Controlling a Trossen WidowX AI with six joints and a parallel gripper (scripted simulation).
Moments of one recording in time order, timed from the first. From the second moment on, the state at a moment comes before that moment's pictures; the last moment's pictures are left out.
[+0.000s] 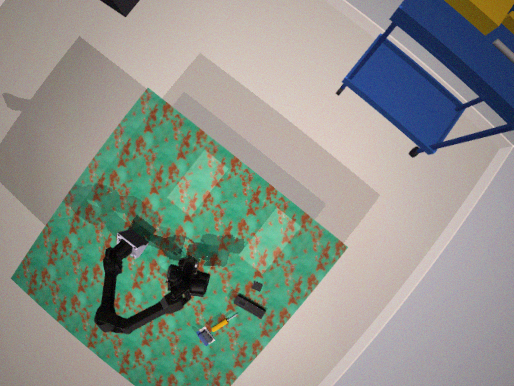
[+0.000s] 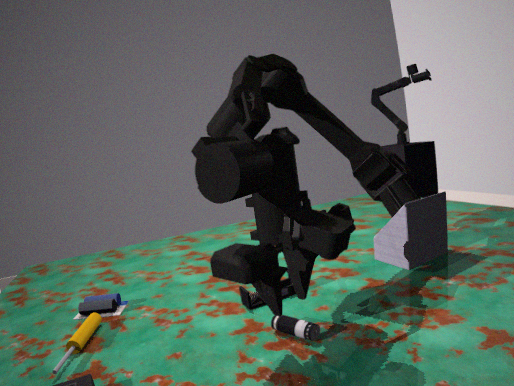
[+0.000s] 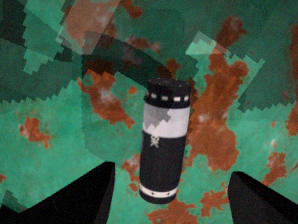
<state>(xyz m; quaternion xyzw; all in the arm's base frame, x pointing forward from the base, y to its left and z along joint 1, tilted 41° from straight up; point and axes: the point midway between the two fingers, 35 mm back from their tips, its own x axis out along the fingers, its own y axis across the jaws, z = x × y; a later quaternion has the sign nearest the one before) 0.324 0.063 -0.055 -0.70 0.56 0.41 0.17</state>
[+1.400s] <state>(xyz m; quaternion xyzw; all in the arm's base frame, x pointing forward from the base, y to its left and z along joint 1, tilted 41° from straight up) 0.321 0.037 -0.083 -0.70 0.56 0.42 0.16</state>
